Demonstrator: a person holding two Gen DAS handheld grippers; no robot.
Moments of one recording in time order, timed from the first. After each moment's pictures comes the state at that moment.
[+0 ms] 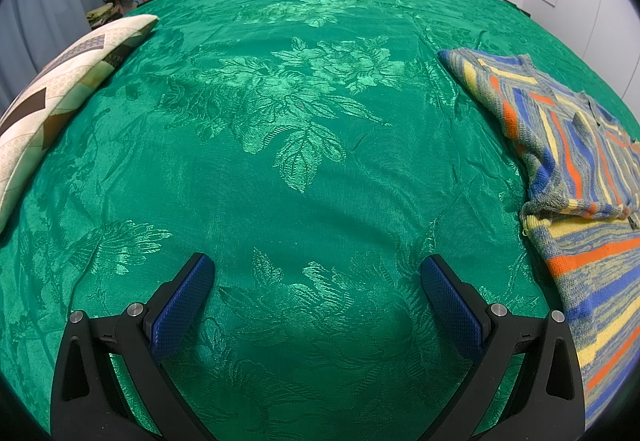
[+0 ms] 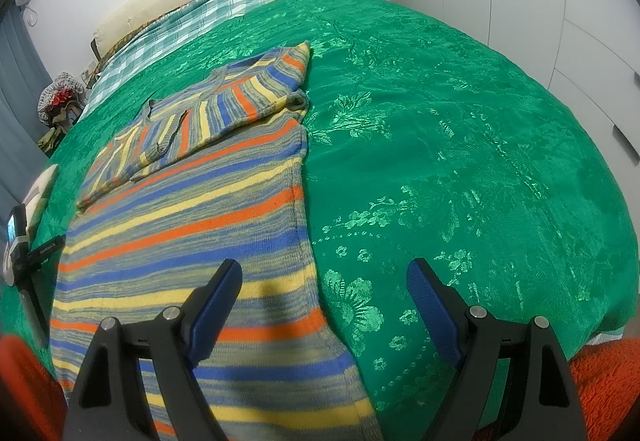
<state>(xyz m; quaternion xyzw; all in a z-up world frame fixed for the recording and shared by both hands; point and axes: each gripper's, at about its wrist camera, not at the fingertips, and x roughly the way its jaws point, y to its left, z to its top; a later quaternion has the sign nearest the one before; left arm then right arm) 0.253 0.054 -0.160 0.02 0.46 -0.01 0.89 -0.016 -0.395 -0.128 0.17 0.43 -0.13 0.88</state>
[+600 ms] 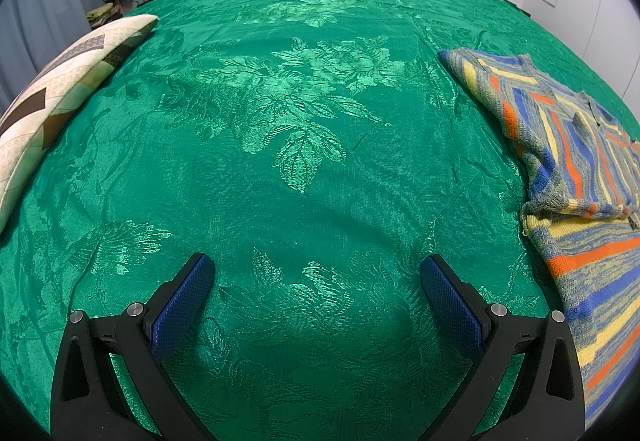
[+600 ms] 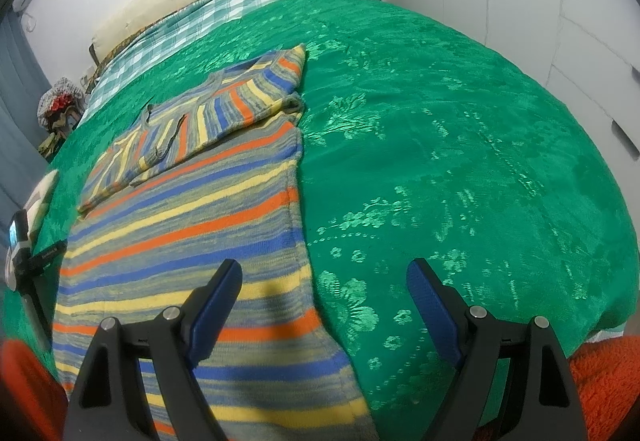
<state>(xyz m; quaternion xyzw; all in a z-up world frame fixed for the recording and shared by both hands) 0.253 0.055 -0.160 0.02 0.46 -0.01 0.89 -0.019 -0.402 -0.127 0.19 0.42 -0.14 0.88</state>
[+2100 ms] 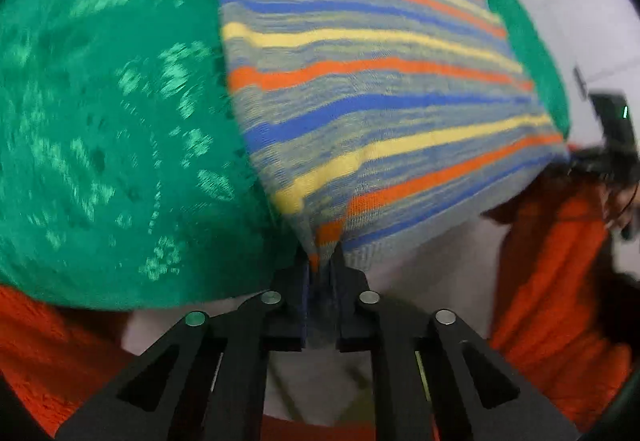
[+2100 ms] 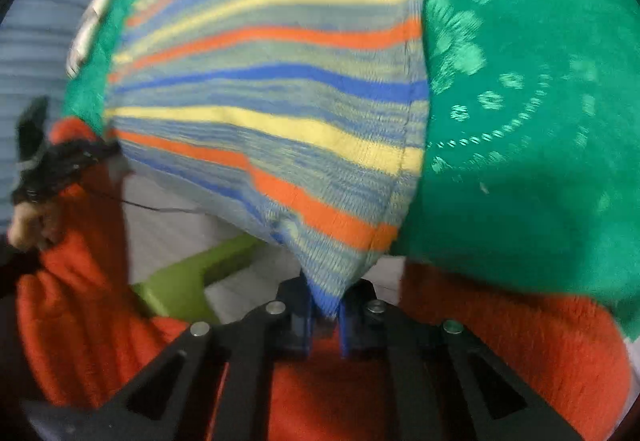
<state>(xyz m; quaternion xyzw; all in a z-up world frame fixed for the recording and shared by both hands) 0.047 -0.018 -0.134 0.00 0.67 -0.26 0.70 -0.050 -0.370 -0.158 0.14 0.71 0.17 0.67</state>
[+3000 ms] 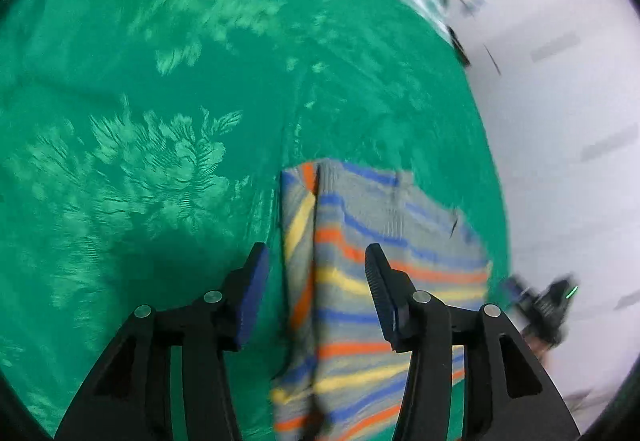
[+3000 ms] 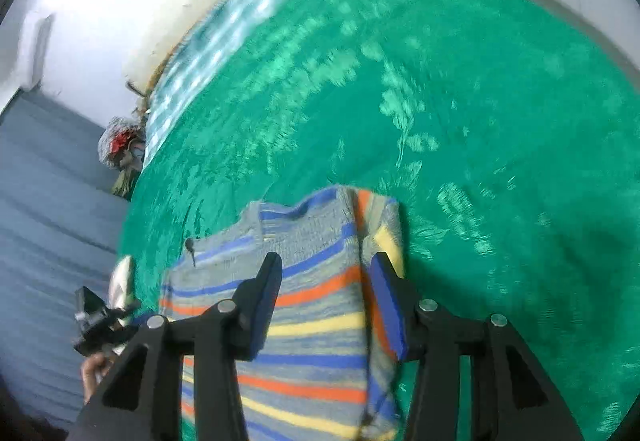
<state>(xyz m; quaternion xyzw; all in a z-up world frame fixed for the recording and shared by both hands) 0.363 0.032 -0.086 -0.22 0.54 -0.19 0.79 0.240 -0.512 -0.096 0.30 0.44 0.04 0.84</state>
